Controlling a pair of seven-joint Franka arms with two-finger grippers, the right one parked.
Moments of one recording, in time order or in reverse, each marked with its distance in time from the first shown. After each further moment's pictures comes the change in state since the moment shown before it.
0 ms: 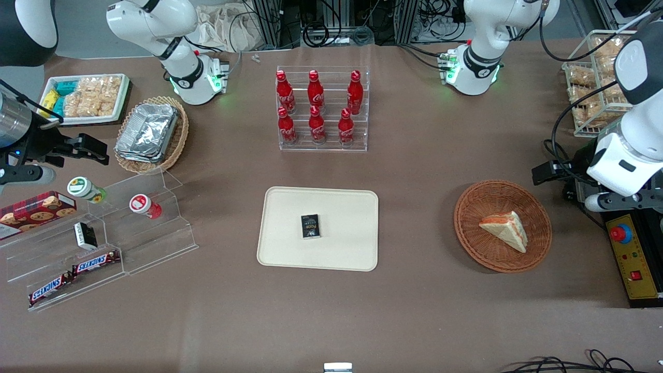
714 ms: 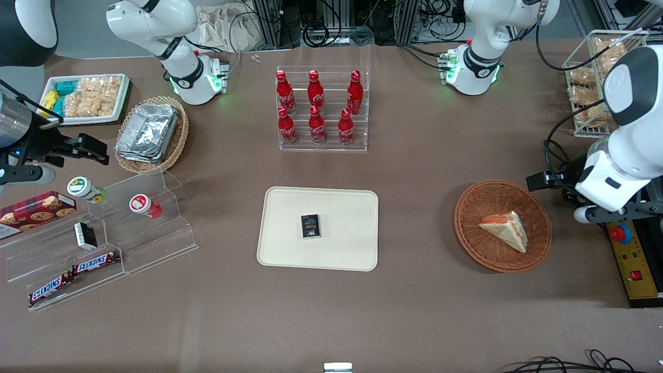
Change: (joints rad) arm 0.002 0.067 0.014 -0.002 0.001 -0.001 -0.001
